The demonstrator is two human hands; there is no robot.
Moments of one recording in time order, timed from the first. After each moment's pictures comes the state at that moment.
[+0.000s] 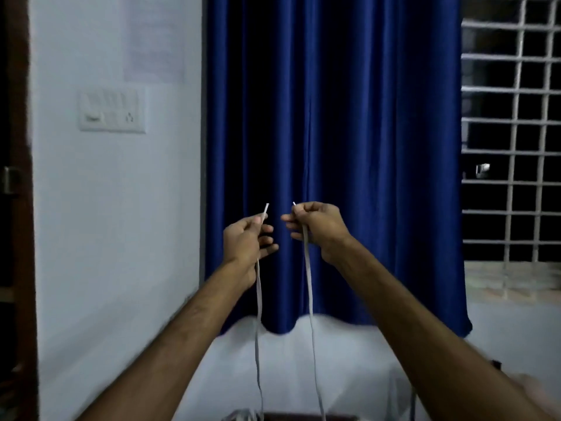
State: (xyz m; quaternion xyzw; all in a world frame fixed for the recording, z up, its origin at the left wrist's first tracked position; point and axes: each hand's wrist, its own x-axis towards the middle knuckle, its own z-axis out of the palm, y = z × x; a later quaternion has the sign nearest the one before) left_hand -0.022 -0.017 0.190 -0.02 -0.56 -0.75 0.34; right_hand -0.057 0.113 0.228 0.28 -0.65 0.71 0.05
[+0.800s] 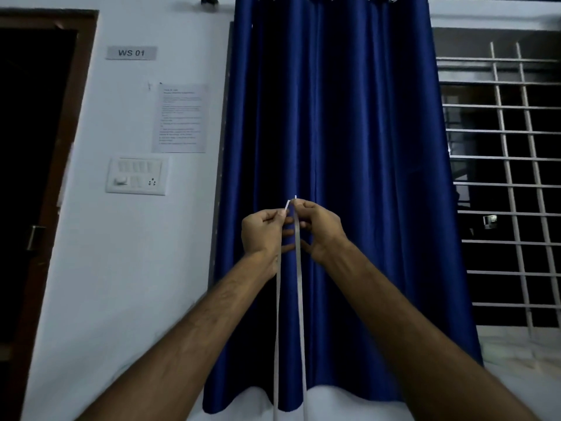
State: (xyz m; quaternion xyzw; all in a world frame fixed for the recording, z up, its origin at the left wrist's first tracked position) left_hand -0.007 -0.002 0.310 -0.09 -0.58 -0.68 0.43; right_hand -0.026 0.092 0.330 0.28 -0.53 0.80 0.04
